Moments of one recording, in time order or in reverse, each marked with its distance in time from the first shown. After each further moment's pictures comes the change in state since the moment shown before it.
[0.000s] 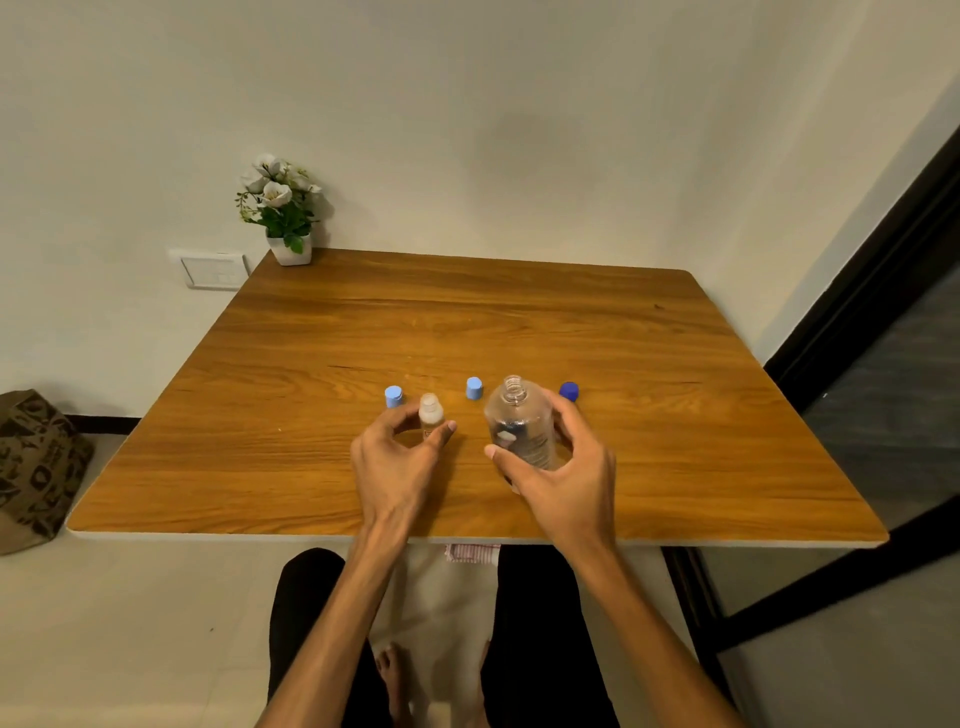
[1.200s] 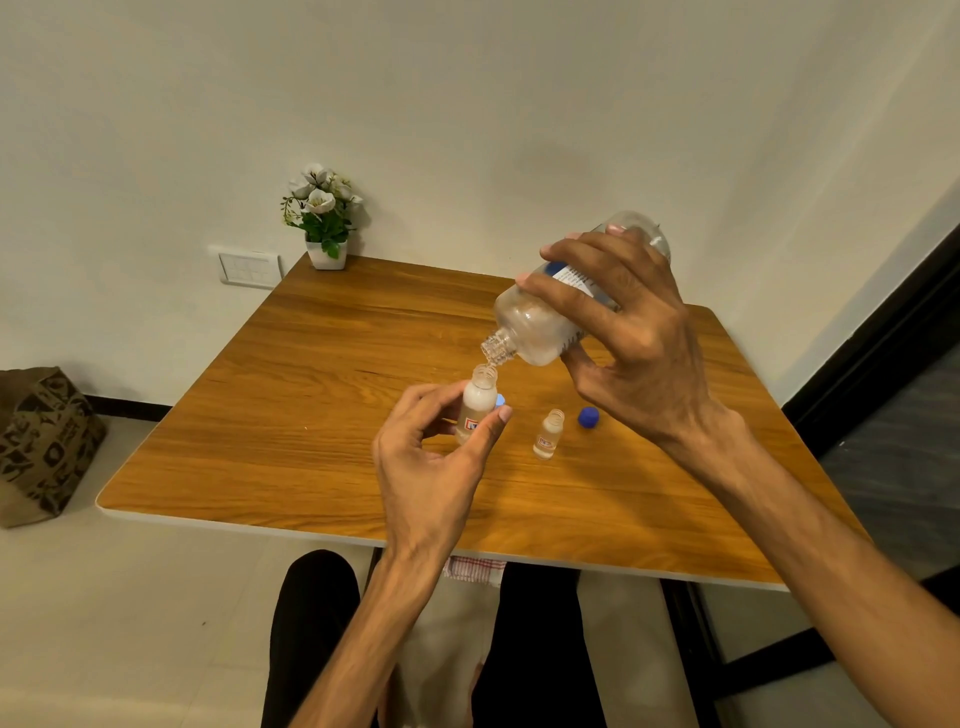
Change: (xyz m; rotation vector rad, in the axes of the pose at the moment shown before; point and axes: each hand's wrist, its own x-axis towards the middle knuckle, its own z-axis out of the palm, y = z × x) left_hand -0.033 0.072 -0.033 -0.370 0.075 0.281; right_hand 0.124 -0.103 -0.046 -0.617 -0.041 -1.138
